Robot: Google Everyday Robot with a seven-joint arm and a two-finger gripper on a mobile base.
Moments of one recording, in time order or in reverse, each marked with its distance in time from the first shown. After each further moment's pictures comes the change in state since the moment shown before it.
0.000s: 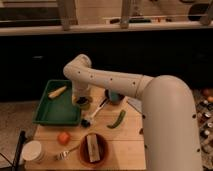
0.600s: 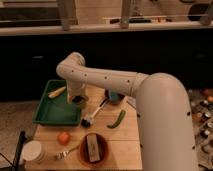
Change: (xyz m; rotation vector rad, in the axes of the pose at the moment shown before) arm 0.003 -0.018 -0.012 -0.010 0.019 -0.013
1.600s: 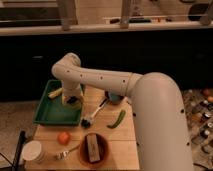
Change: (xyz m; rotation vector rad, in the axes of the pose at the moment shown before) arm 0.001 -0.031 0.005 0.048 -0.009 -0.062
